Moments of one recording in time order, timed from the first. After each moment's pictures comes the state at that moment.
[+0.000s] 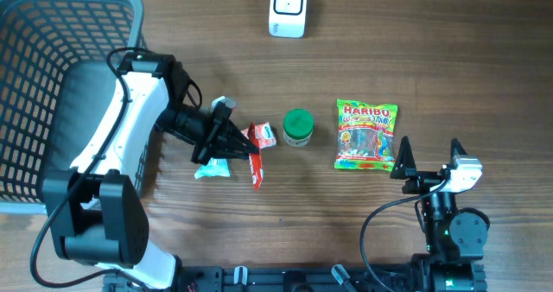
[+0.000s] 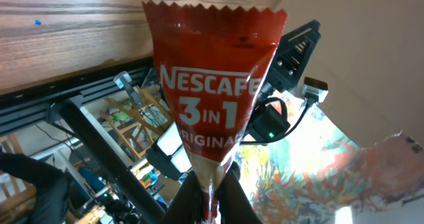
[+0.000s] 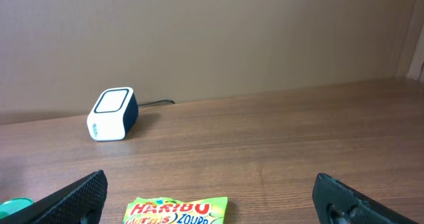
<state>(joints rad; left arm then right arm) -0.10 1.75 1.35 -1.67 1.08 -0.15 -0.02 0.01 0.01 0.00 -0.01 0.13</state>
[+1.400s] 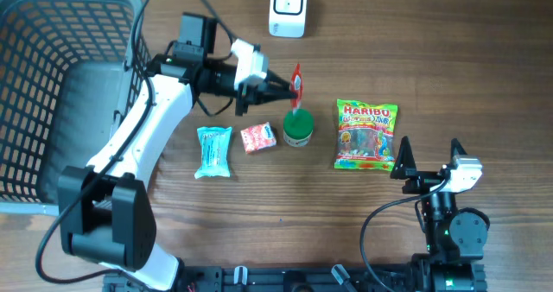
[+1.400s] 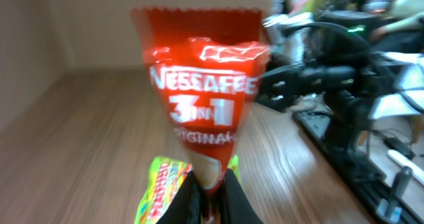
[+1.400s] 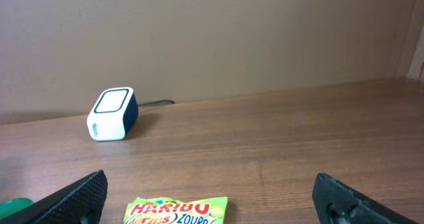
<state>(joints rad) -0.23 1.75 1.34 -0.65 1.43 1.05 -0.02 0.01 0.01 0.00 -0.01 0.13</state>
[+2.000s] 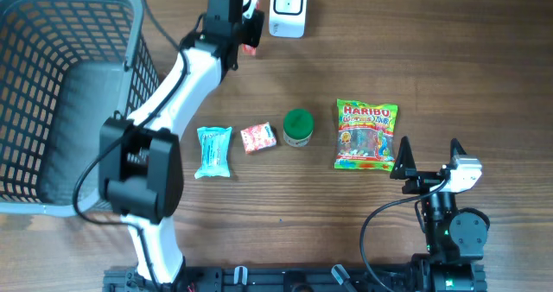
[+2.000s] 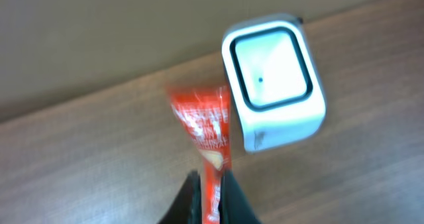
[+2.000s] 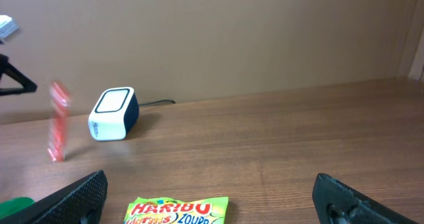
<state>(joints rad) -0.31 2.03 1.63 -0.25 -0.04 0.11 -0.02 0.01 0.01 0.00 -0.02 0.13</state>
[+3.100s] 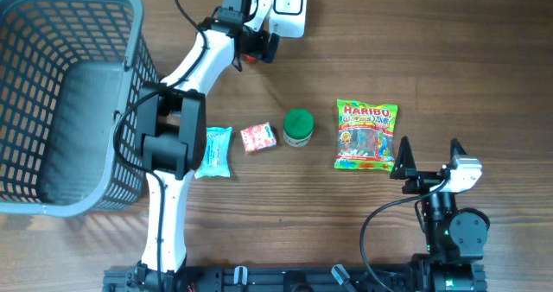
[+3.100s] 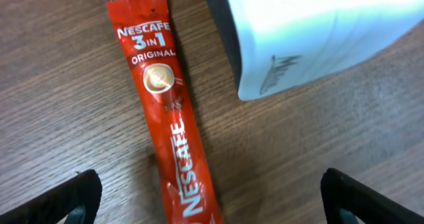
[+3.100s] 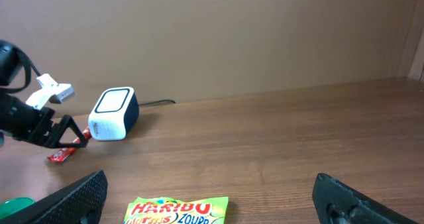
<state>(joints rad) -0.28 2.42 1.94 -0.49 0.11 0.12 -0.02 0.01 0.01 0.00 -0.02 0.13</state>
